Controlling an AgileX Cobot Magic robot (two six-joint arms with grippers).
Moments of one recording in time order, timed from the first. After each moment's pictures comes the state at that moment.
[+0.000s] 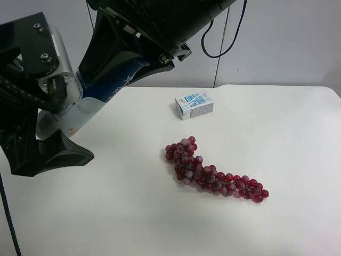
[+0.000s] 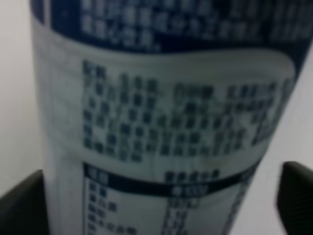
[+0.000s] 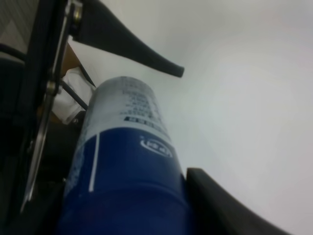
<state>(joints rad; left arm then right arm) -0.72 1.08 -0.85 -0.09 0.78 0.46 0.71 1.59 -1.44 0.82 1.01 -0.30</state>
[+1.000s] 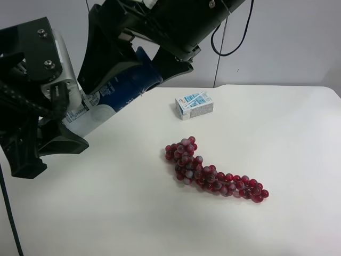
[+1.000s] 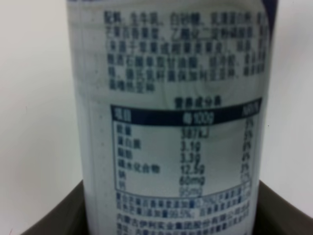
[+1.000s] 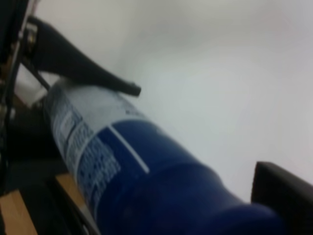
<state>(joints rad) -0.72 1.09 -0.85 -0.07 0.78 0.47 0.71 1.59 -1.44 0.69 1.05 -0.30</state>
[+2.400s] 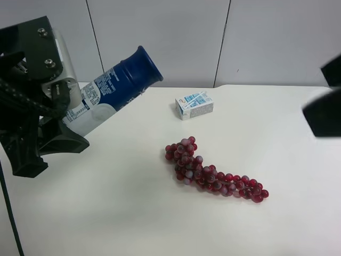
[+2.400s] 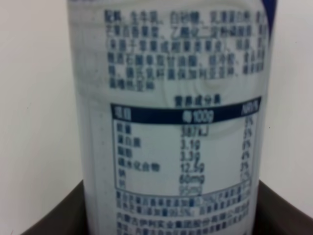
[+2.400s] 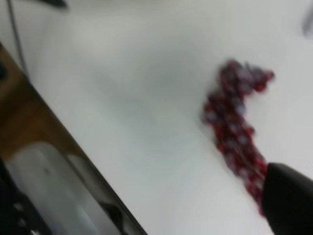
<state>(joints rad) -0.72 1.09 -0.85 -0.08 0.77 0.47 0.71 0.81 -1.09 0.26 1.22 -0.09</state>
